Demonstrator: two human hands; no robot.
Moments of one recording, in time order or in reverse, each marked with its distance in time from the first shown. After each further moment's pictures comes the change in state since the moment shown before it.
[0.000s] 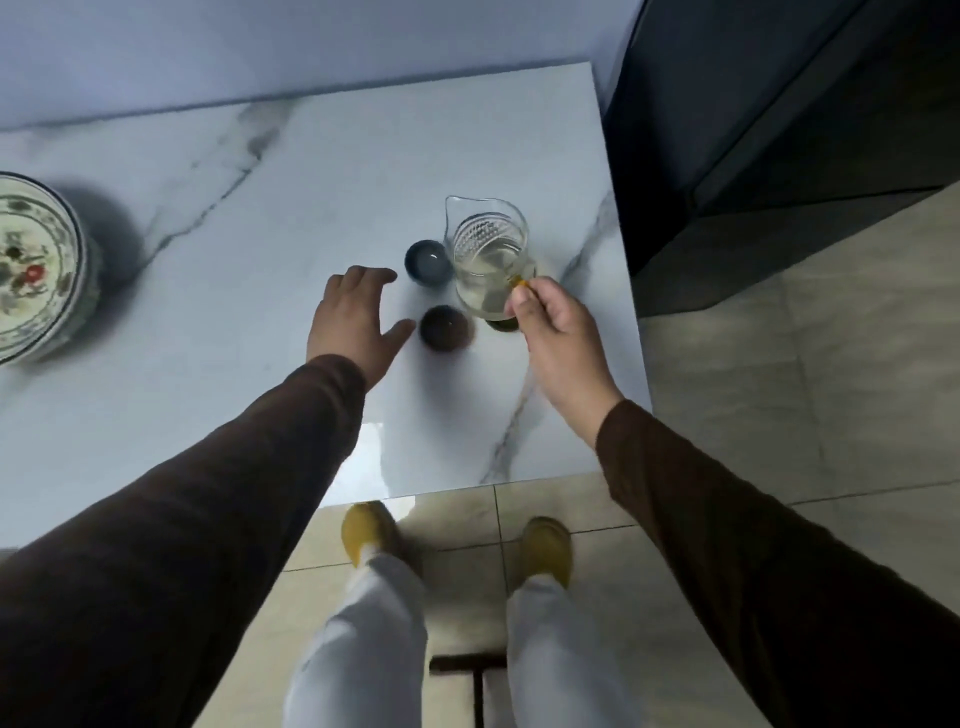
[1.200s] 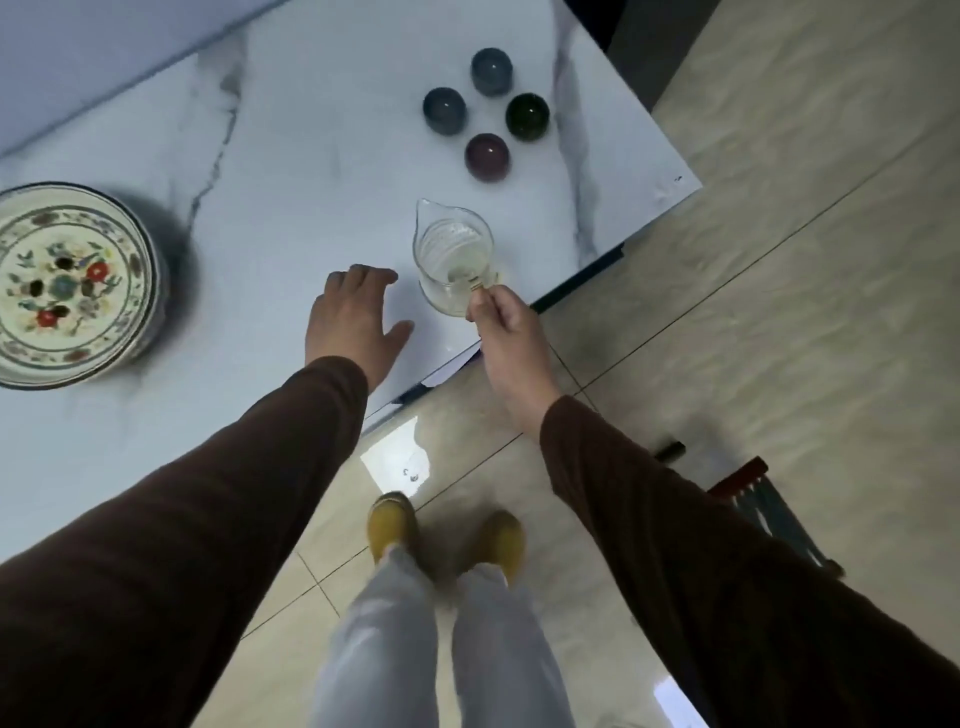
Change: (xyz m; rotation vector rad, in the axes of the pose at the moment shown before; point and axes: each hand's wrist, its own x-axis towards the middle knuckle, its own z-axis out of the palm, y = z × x) left_hand -0.147 -0.186 -0.081 0.172 -0.210 0.458; right_hand -0.223 -0.032 0.274 0.198 0.432 0.280
